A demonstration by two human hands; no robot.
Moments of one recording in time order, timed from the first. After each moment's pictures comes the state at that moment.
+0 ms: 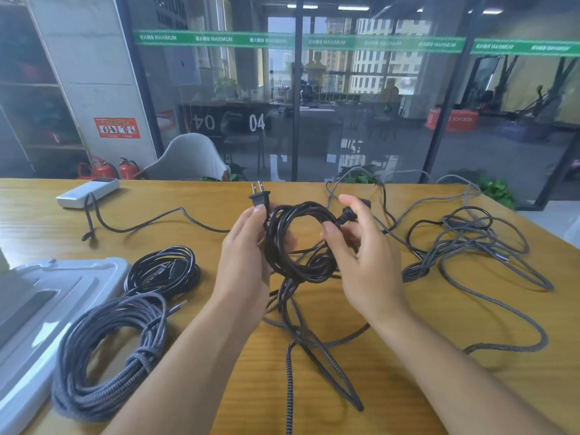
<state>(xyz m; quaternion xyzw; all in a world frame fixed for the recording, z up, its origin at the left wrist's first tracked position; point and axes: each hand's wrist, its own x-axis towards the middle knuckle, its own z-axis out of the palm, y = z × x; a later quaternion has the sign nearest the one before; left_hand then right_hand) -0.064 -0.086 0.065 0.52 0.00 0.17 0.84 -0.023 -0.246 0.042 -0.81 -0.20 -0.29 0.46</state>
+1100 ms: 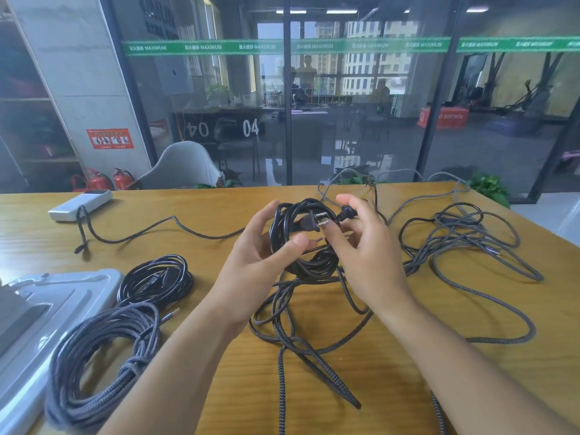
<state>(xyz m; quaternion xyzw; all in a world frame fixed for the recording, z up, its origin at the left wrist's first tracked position) -0.077 -0.087 0.070 0.69 -0.11 0.08 0.71 -0.018 -0.263 0.056 -0.82 -0.16 -0.25 0.49</state>
